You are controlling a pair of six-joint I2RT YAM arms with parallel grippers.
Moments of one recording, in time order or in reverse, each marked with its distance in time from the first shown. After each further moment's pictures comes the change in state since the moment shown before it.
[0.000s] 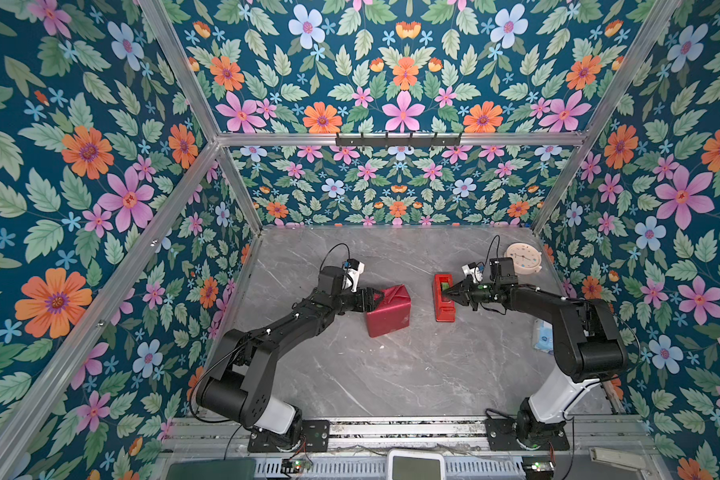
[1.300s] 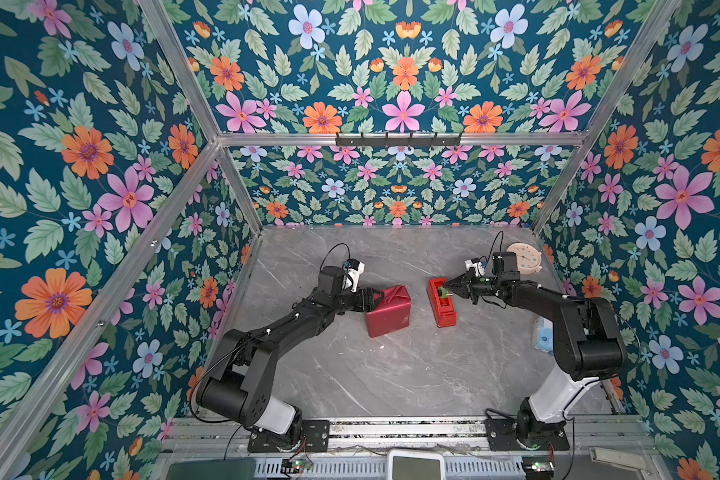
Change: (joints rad) left arm 0.000 0.000 0.002 -0.004 -0.001 0.007; right arm -0.017 0.029 0.076 0.028 -0.001 0.125
